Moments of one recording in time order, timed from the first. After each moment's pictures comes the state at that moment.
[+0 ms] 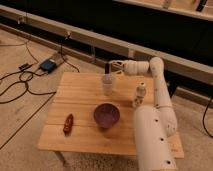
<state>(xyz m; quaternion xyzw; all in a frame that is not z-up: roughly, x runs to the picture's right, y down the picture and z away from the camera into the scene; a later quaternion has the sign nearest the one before) 0.052 -0.119 0.843 -0.69 -0.10 0.71 0.07</state>
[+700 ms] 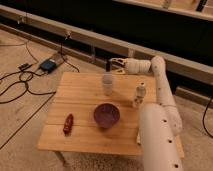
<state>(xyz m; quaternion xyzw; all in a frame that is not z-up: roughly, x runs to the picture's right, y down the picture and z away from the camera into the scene) 0.048 -0.119 0.811 -0.72 -0.10 0.69 0.08</state>
